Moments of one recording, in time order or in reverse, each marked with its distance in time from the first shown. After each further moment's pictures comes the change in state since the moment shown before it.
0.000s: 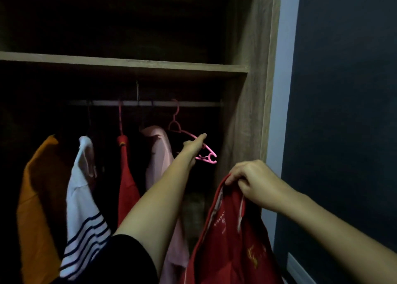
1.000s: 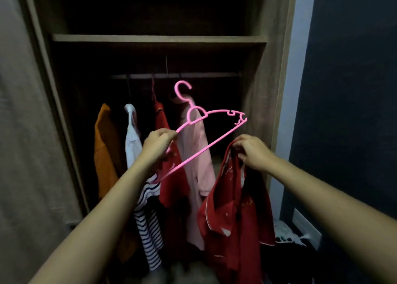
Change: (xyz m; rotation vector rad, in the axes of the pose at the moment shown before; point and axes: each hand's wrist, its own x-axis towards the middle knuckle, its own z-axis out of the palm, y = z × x) left_hand -0.195 -0.024 -0.181 0.283 0.095 0.323; right_hand -0.015 -0.034 0.065 -0.117 -0.050 0.079
